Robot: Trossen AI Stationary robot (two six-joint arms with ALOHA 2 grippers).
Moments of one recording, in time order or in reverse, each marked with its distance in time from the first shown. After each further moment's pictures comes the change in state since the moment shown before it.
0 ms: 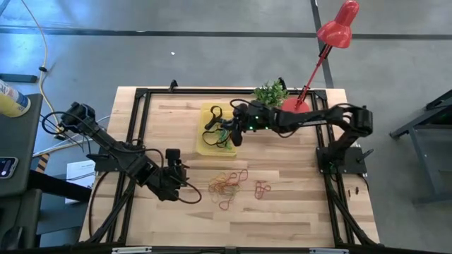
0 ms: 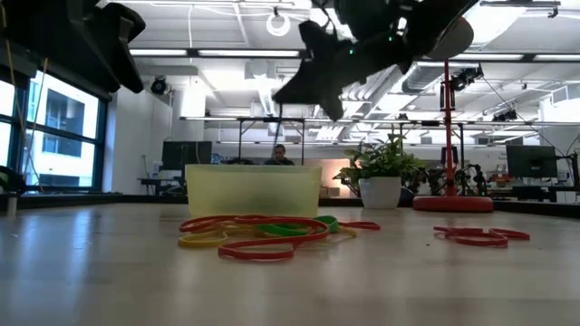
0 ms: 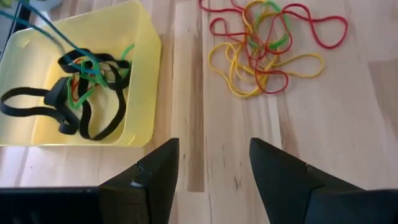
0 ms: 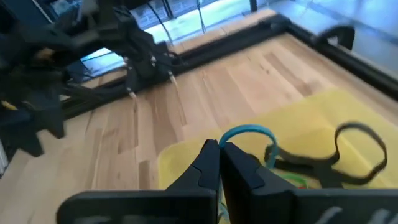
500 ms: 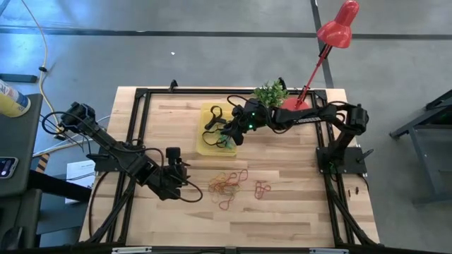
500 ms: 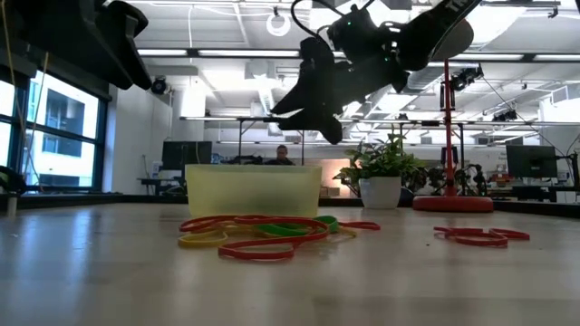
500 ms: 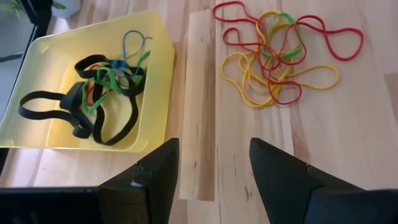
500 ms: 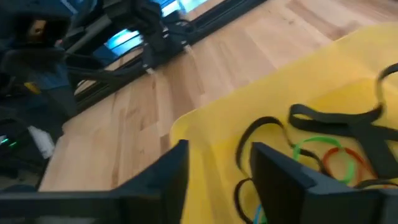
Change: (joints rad) left arm 0.000 0.000 0.001 0.014 -0.044 0.001; right arm -0.061 0.068 0.001 -0.019 -0.211 0.112
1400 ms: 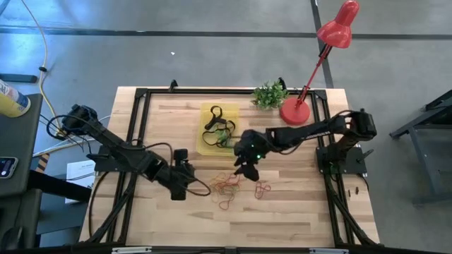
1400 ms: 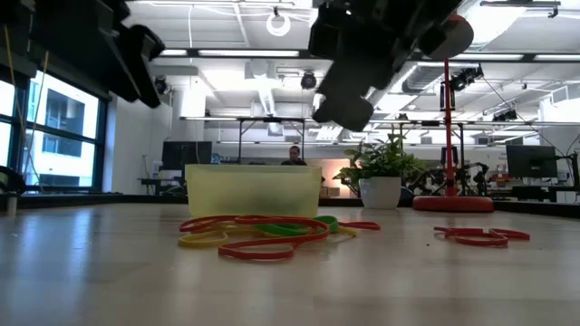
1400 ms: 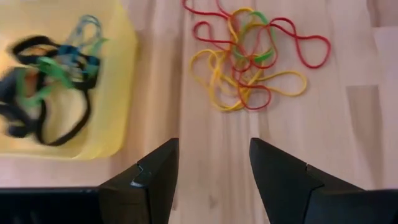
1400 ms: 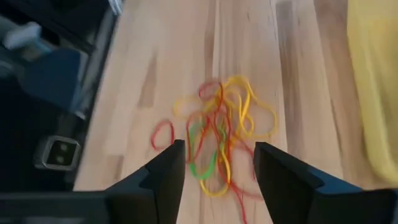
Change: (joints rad) left arm 0.104 0.052 0.001 0.107 0.218 0.011; right arm 0.302 -0.079 0.027 -0.409 -0.054 -0.114
